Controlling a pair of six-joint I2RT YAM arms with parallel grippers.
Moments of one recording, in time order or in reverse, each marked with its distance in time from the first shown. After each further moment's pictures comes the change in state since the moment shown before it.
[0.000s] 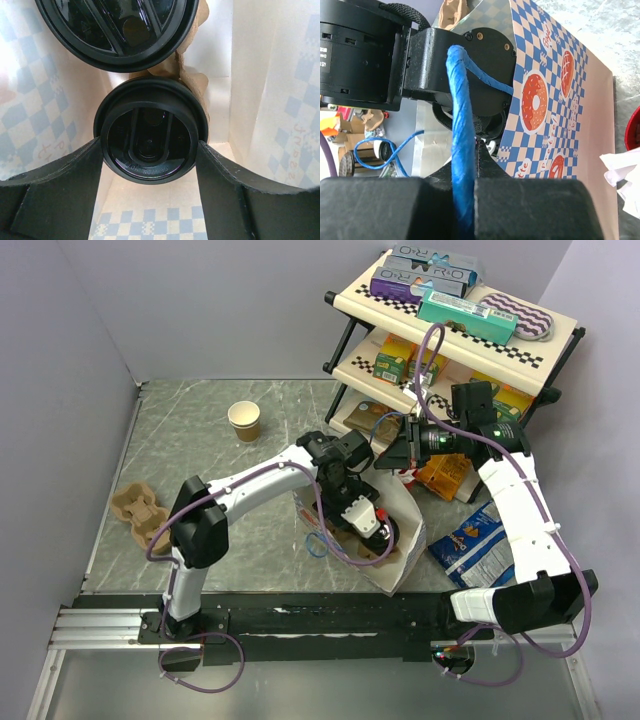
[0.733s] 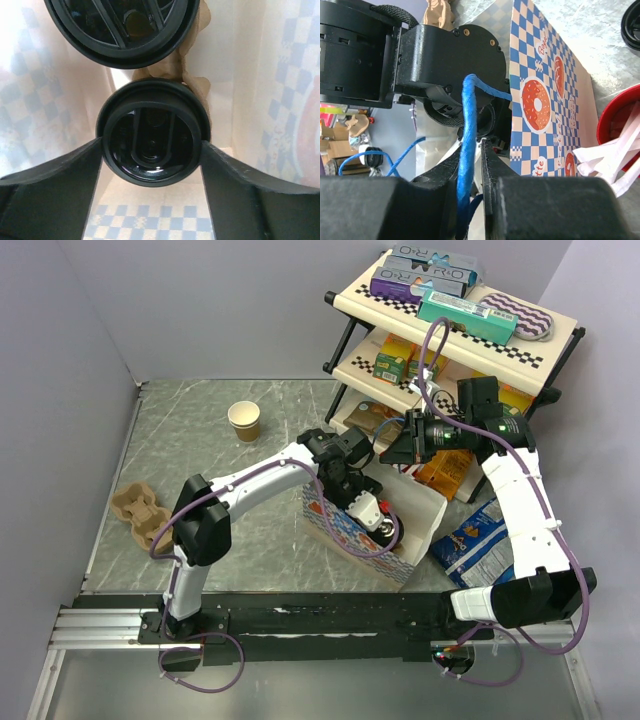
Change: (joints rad) left arm 0.014 0.021 0.026 0.022 0.035 -0.070; right arm -0.037 0.024 0.049 -0.043 0.037 -0.060
